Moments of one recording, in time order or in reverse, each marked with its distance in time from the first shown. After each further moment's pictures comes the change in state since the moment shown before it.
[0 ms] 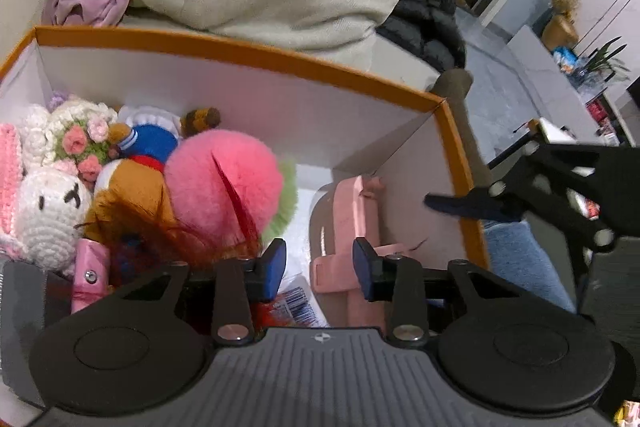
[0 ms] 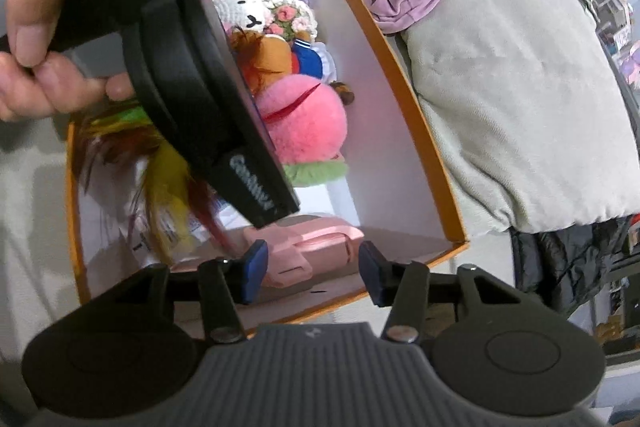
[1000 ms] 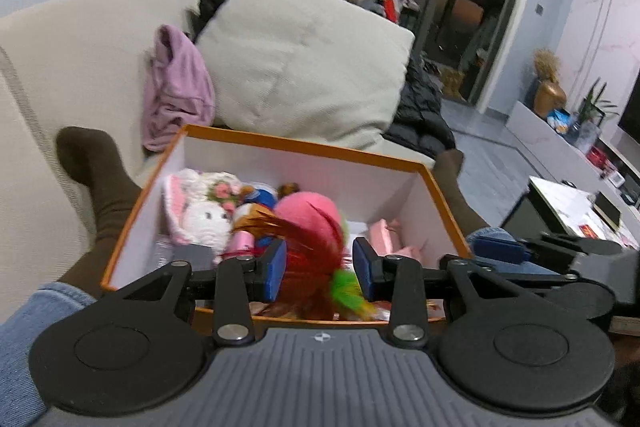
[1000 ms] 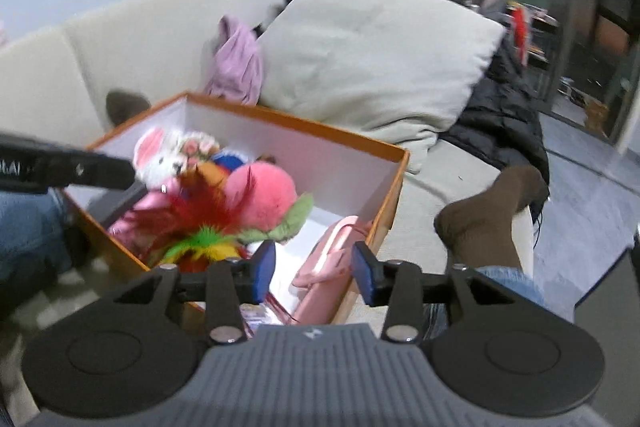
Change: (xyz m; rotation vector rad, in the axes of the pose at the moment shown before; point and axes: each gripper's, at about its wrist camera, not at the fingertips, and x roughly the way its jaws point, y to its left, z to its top) left arm -0.133 0.017 -0.086 0.094 -0.400 0.102; right arm -0.067 0.054 -0.041 0.852 -0.325 -0.220
